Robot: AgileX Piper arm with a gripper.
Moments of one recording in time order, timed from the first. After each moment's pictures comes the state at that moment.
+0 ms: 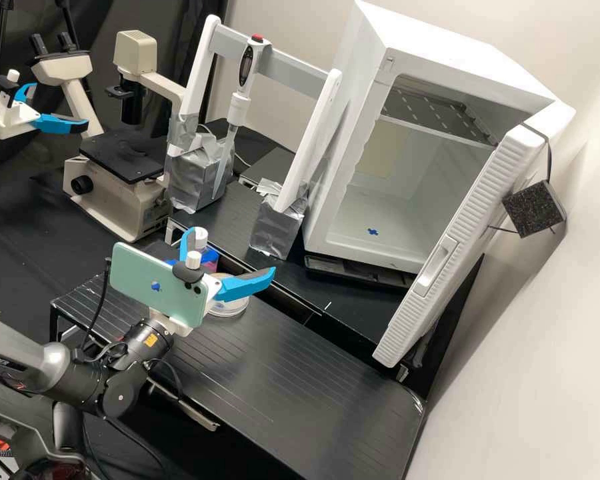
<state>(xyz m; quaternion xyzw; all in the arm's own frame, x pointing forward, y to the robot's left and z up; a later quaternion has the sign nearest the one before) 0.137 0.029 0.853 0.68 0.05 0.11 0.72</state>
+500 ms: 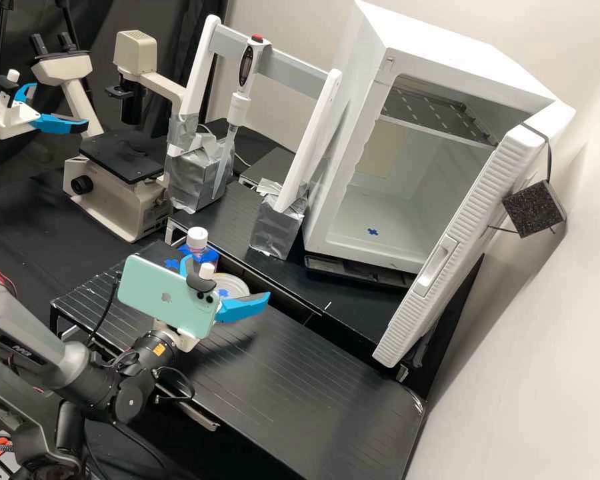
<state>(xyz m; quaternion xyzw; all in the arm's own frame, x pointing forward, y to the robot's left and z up) 0.141 0.007 0.845 0.68 0.07 0.03 0.73</state>
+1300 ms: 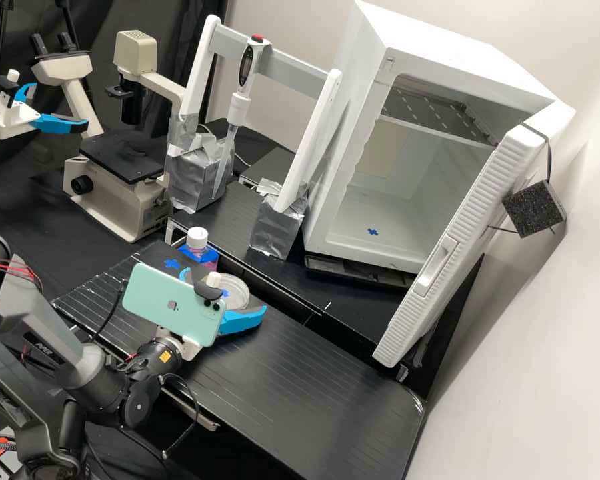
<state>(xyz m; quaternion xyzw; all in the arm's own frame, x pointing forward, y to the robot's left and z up) 0.145 -0.007 0.837 0.69 0.08 -0.02 0.72</state>
